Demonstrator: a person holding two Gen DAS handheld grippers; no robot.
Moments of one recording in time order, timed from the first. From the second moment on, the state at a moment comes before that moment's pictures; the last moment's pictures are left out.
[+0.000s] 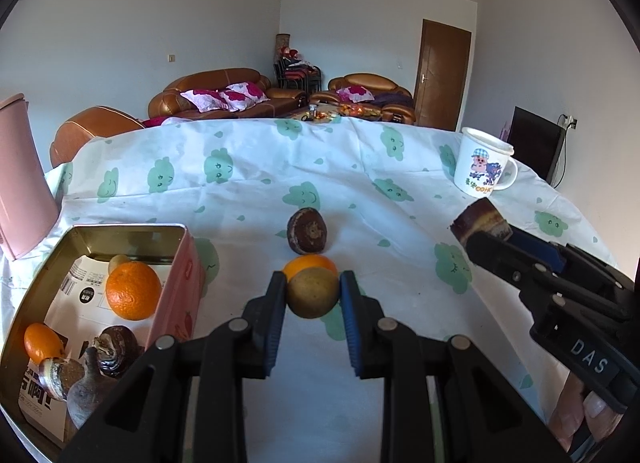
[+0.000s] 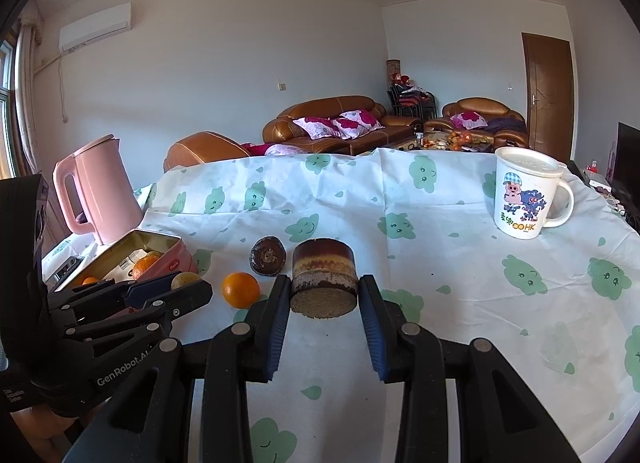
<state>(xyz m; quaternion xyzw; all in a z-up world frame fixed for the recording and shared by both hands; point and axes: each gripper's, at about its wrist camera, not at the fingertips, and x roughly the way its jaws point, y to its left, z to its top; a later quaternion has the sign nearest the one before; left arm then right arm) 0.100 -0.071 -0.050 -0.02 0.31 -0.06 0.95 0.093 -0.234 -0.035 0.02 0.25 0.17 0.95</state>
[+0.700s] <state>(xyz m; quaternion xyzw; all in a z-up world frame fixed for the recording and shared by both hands) 0.086 -0.069 -0.042 -0.02 0.26 -0.05 0.96 0.077 -0.234 -0.029 0.01 0.21 0.17 0.96</state>
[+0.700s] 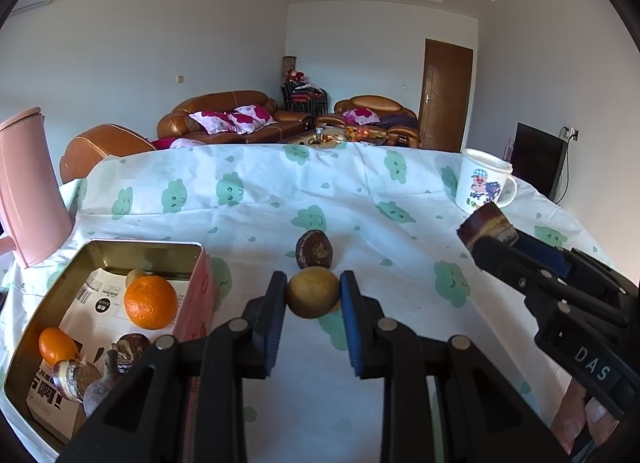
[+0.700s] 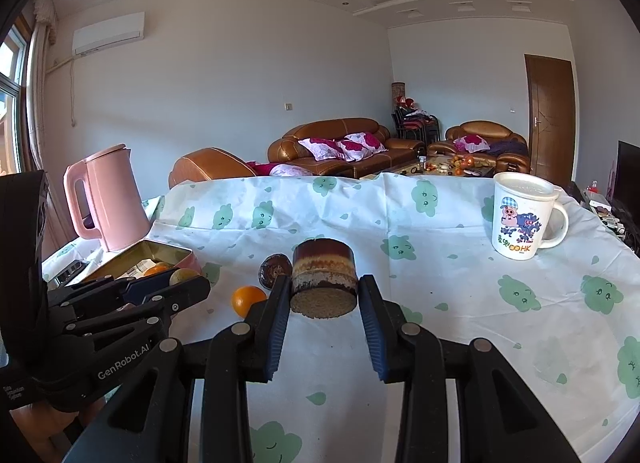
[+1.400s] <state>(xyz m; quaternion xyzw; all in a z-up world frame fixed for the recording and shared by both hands) 0.060 -0.073 -0.029 0.01 0.19 -0.03 0.98 0.059 -0.231 -0.021 0.00 0.16 0.18 0.97</state>
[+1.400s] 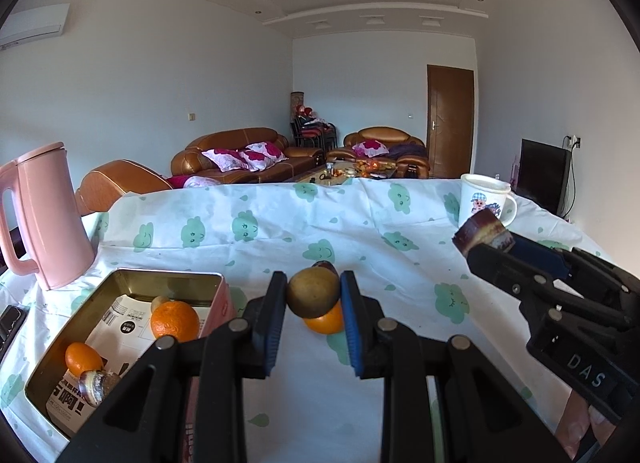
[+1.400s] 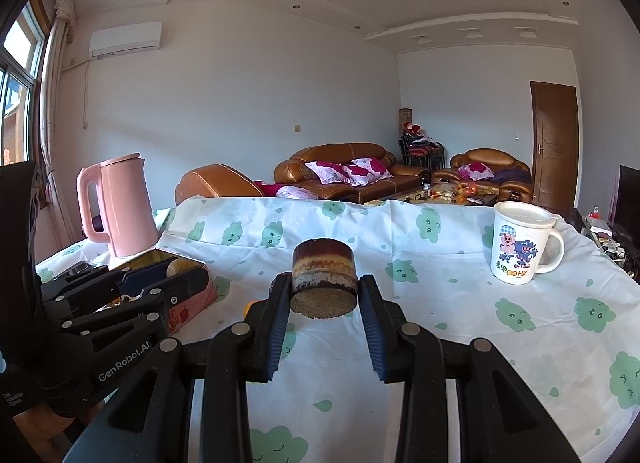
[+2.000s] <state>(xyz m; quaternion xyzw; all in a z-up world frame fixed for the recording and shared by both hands) 0.049 -0.053 -0.030 0.00 0.21 -0.02 0.98 0.057 -0.205 -0.021 -0.01 0.18 0.20 0.96</state>
